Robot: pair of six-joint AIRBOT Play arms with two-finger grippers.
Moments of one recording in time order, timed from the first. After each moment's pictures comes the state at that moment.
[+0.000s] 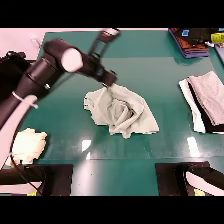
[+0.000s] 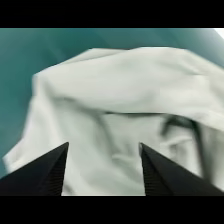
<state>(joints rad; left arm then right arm) -0.57 -1.44 1.70 1.49 -1.14 -1.57 0.10 -1.12 1.76 -1.05 1.28 1.50</state>
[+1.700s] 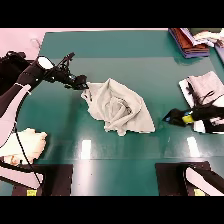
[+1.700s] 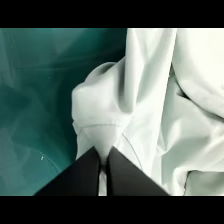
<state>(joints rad) -0.15 -1.61 1.44 0.92 -1.07 -1.38 -0.22 -1.03 0.67 -0.98 1.28 1.36</state>
